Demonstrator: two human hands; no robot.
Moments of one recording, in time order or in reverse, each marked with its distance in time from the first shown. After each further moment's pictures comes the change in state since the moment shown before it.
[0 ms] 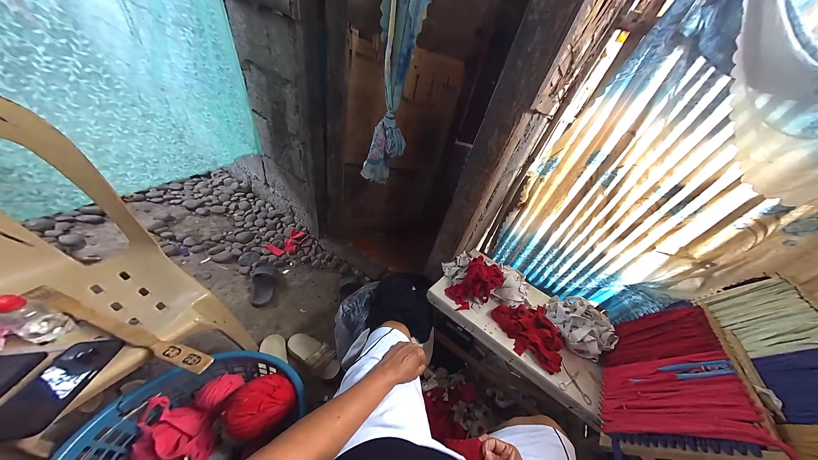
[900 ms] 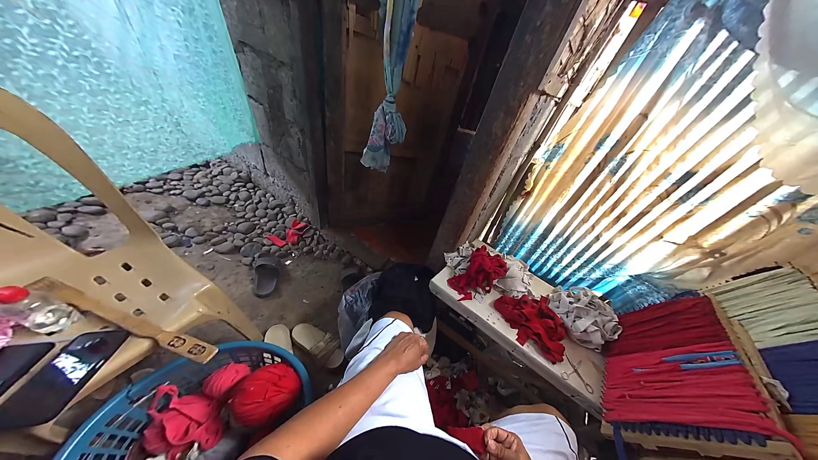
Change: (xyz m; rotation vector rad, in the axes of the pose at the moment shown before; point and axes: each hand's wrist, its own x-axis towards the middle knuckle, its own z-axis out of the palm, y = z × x) left_hand 0.000 -0.002 0.000 0.000 0.022 0.024; right_hand 0.014 0.027 -0.048 0.074 -0.150 -0.067
